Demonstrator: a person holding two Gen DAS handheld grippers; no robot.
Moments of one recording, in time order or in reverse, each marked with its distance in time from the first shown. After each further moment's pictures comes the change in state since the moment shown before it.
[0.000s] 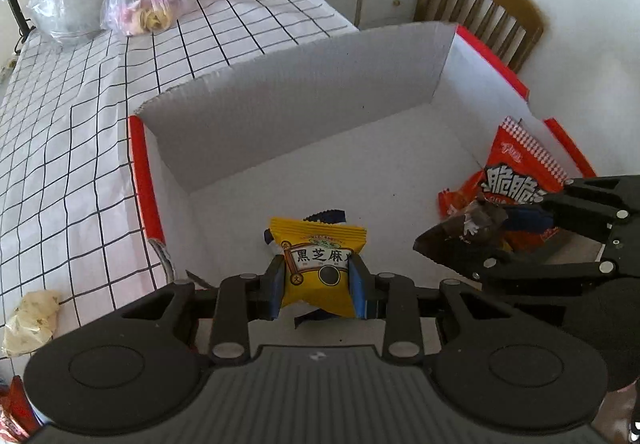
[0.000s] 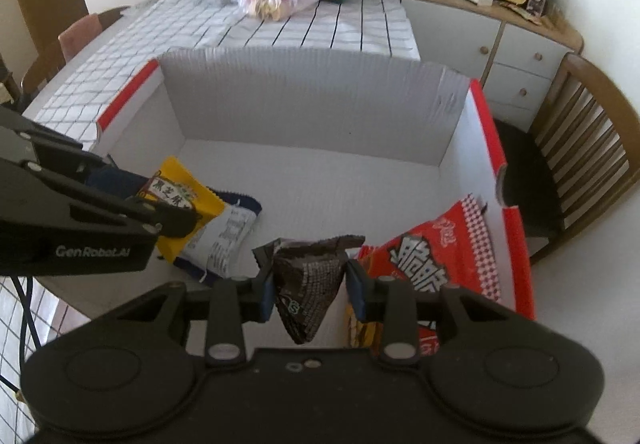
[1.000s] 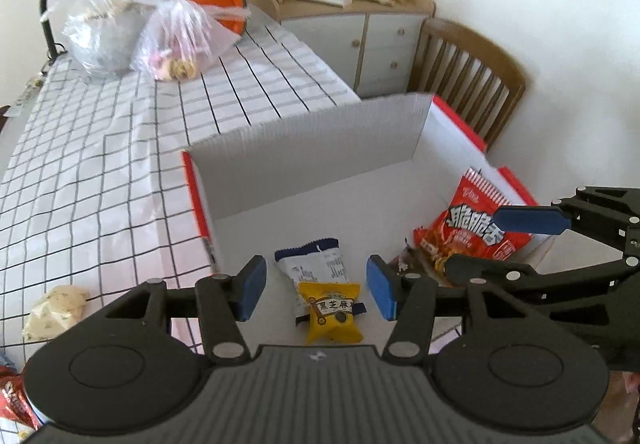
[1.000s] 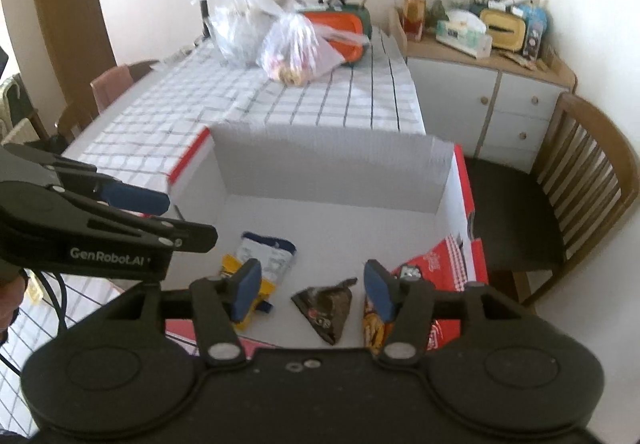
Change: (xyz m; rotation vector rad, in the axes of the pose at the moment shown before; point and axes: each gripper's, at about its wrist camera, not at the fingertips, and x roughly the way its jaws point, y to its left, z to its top) left arm -0.075 0.012 -0.026 -0.058 -0.205 -0.030; right arm -0.084 0.006 -0.009 0.007 -0.202 0.065
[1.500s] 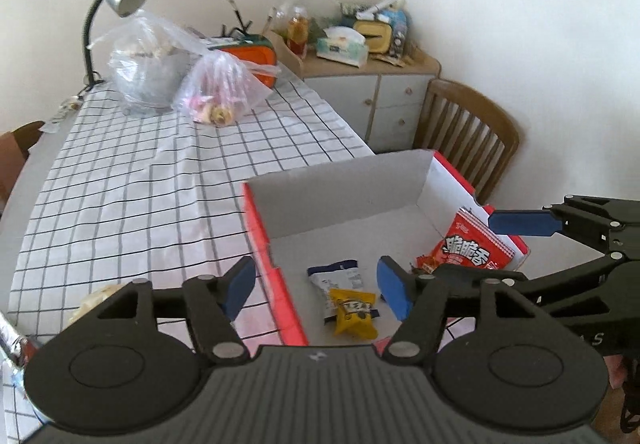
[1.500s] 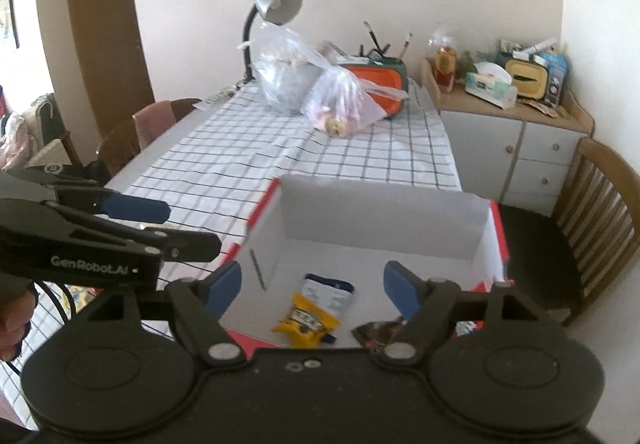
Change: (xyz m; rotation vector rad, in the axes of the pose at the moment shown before) left arm -0.077 0.033 -0.029 -0.052 -0.169 0.012; right arm -0.039 0.050 0.009 -0.040 -0.121 0.070
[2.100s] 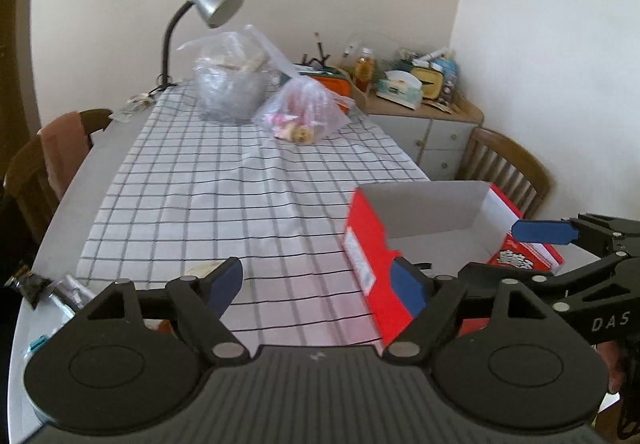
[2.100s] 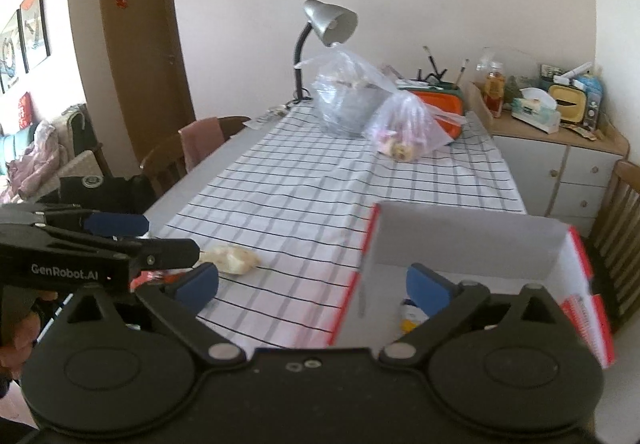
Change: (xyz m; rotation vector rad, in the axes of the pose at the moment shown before) left arm -0.073 0.108 -0.054 -0.125 -0.121 0.060; right arm 0.012 0.100 0.002 -0.013 -0.061 0.084
